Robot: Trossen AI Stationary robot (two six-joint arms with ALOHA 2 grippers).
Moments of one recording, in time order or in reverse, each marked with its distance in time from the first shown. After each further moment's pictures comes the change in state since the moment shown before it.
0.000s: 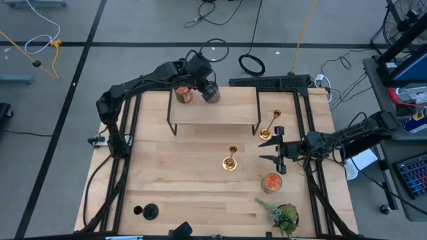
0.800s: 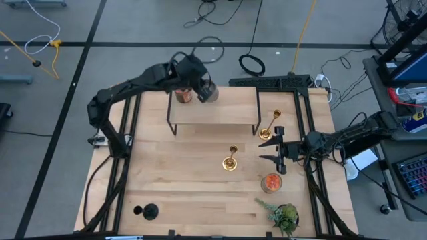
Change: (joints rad) left arm -0.073 -0.119 0.001 -0.026 -0.078 0.008; right arm 0.000 0.000 0.000 0.000 -0.001 0.004
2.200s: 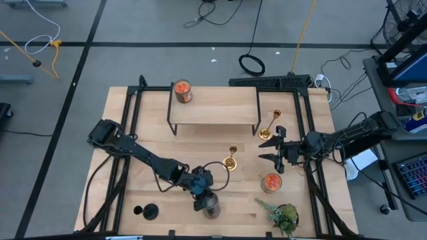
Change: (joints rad) left arm -0.836 0.120 -0.715 0.799 0.247 -0.540; right arm 0.000 0.000 0.000 -0.008 0.001 -0.240
